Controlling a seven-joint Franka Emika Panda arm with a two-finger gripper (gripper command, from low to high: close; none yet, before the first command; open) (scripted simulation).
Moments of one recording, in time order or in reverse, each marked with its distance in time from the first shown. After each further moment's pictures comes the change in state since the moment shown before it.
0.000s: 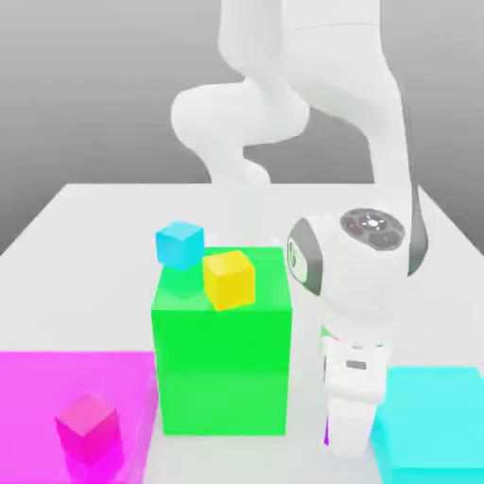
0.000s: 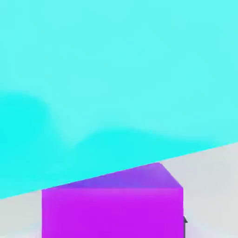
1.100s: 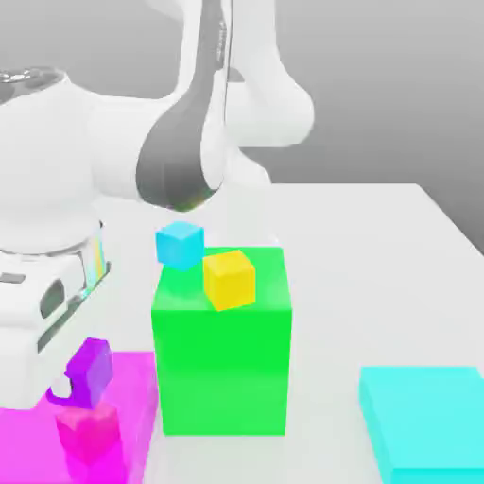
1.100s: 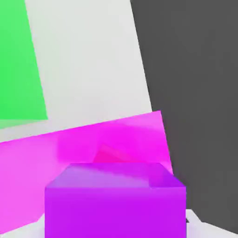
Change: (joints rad) arm -0.469 -0.118 -0.192 0.264 0.036 -0.388 -0.719
